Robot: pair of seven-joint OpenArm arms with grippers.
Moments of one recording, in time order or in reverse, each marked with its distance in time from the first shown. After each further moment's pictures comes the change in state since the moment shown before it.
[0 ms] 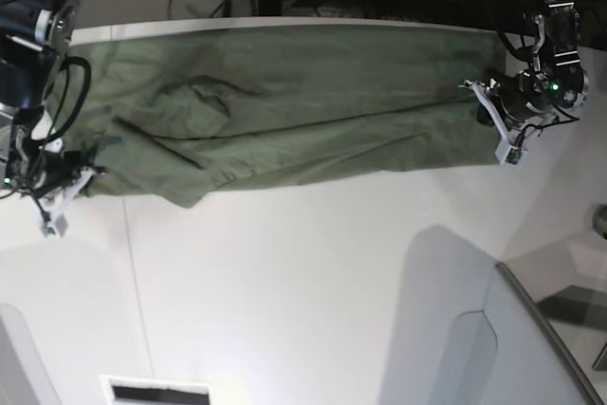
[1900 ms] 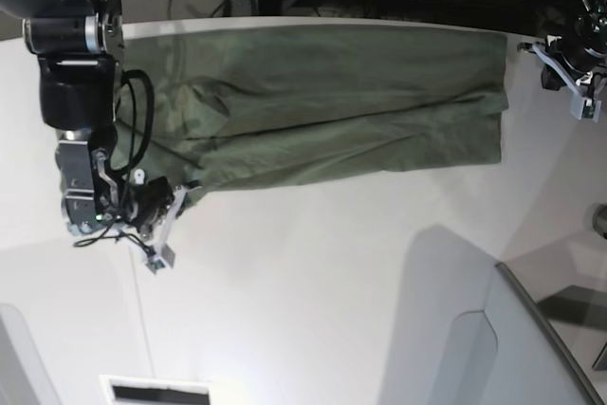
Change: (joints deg) left arm 11.3 4.8 -26.9 12.4 -0.2 -9.9 0.0; right arm 3.3 -9.9 -18.9 4.5 -0.2 -0.3 -0.7
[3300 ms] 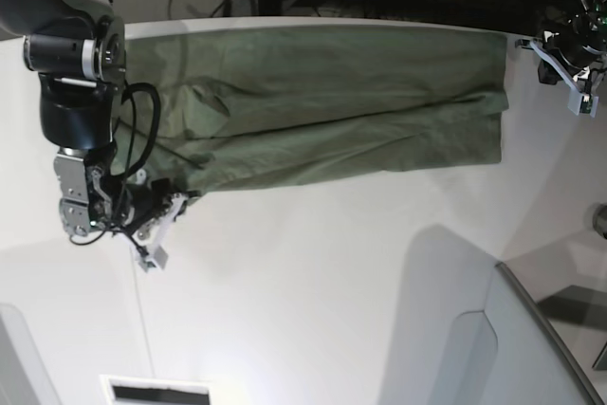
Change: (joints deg) left arm -0.1 0.0 0.0 -2.4 -0.2 0.0 0.0; right arm 5.0 -0.8 6.9 -12.5 0.3 0.0 1.4
